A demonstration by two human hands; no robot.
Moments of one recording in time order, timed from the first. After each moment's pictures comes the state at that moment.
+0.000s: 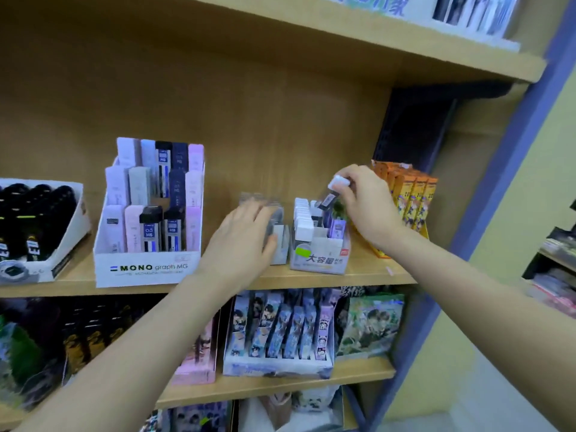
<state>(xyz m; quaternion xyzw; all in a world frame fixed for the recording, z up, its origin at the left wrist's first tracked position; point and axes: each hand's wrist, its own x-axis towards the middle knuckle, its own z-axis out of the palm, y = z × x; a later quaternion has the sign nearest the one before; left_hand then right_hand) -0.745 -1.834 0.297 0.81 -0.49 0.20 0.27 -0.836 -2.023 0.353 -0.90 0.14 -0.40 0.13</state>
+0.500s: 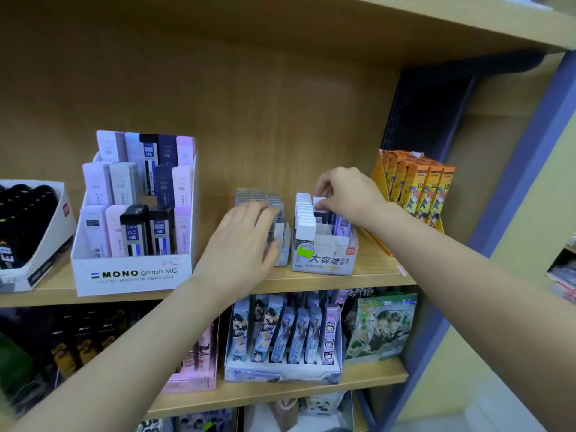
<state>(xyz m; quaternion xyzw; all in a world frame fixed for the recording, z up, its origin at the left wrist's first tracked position) -0.730 -1.847 0.282 0.79 -0.50 0.28 0.21 -0.792 -2.042 0.355 -0.96 0.18 -0.22 0.02</state>
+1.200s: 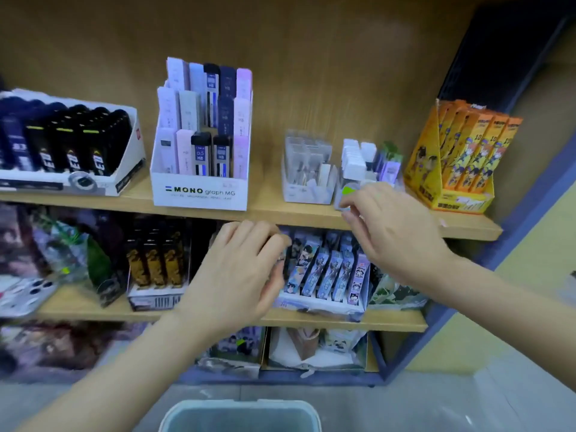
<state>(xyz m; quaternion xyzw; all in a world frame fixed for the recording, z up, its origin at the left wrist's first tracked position) -0.792 -1.746 0.224 0.75 -0.53 0.34 0.21 -0.884 -1.956 0.281 -0.91 -0.08 -0.38 -0.16</state>
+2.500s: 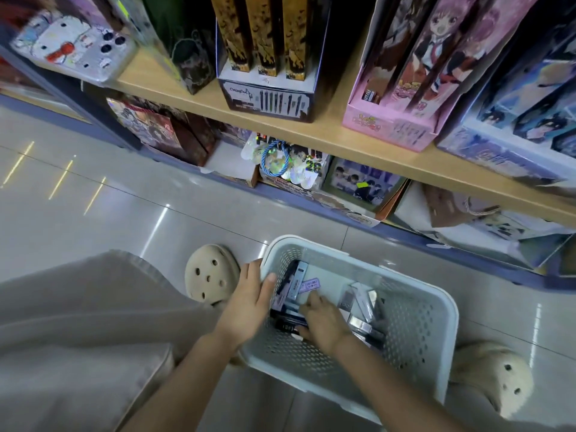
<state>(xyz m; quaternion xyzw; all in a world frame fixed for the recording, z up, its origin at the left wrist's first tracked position) -0.842 -1.607 -0.117 0.88 -0.03 -0.25 0.41 -0.900 -1.766 -0.209 -0.91 -0.09 0.35 0.18</state>
